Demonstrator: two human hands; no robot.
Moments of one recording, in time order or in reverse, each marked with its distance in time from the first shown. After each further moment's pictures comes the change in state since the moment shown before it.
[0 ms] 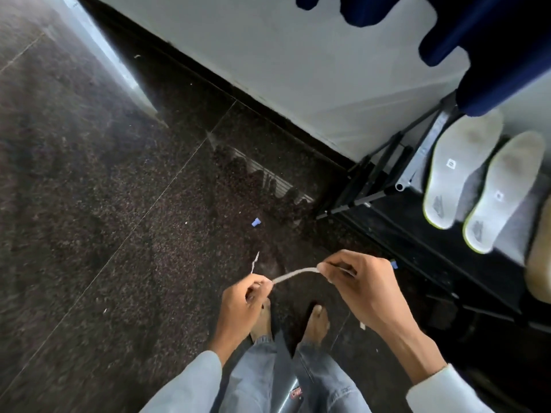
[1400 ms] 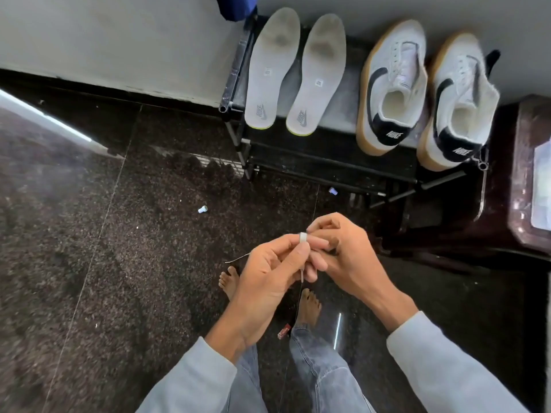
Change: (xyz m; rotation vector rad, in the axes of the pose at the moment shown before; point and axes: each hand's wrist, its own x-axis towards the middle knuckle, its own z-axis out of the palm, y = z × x) left_hand -0.196 0.178 0.207 -0.522 -0.605 0.068; right_hand -0.191 0.212 -0.083 0.232 0.259 -0.119
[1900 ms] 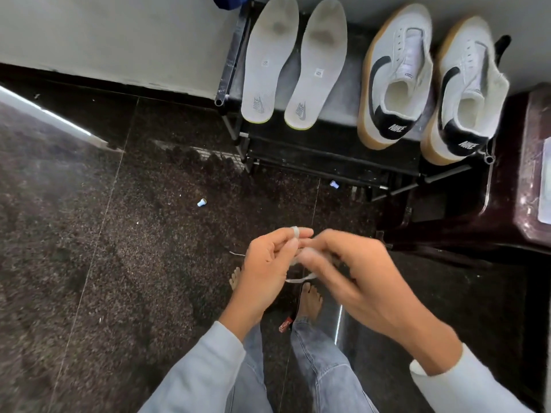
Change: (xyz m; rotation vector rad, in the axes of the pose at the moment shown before) left_hand 0.027 -0.021 -0.011 0.288 0.184 -0.019; right_hand -0.021 -0.048 -0.034 0.133 -0.096 -0.080
